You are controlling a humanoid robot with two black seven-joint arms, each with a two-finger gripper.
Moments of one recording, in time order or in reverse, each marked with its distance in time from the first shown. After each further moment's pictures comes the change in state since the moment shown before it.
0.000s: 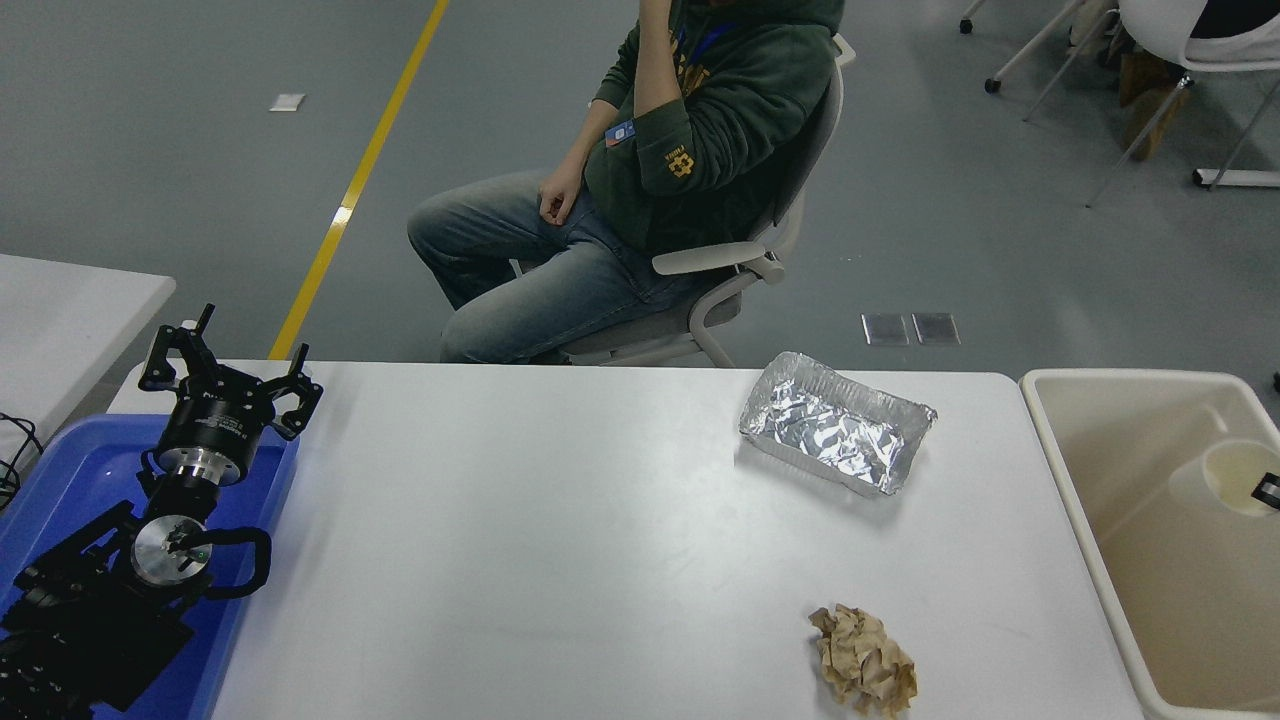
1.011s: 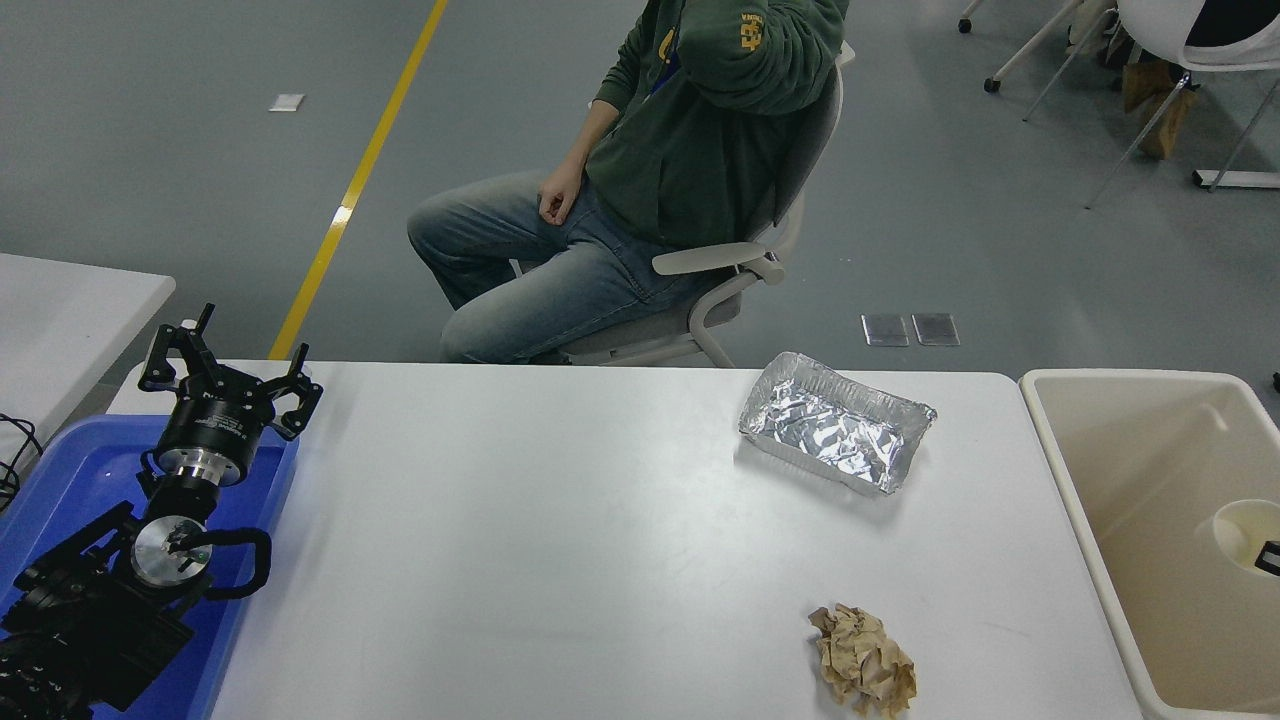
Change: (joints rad) left arm 0.000 0.000 0.000 0.000 0.000 0.000 0.000; right arm -0.081 0.094 -0.105 -0.067 0.126 -0.094 -0.005
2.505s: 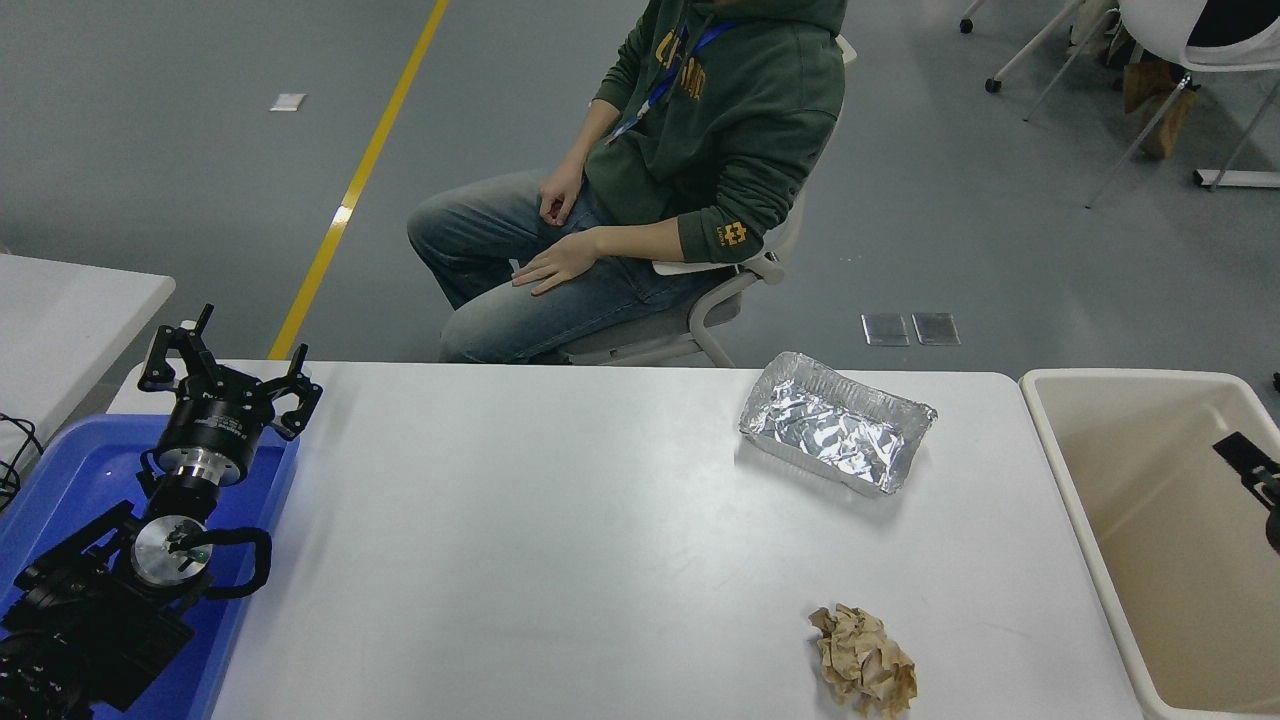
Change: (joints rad) left arm 0.000 0.000 0.000 0.000 0.000 0.000 0.000; right arm 0.121 -0.050 0.296 0.151 0.414 0.098 -0.014
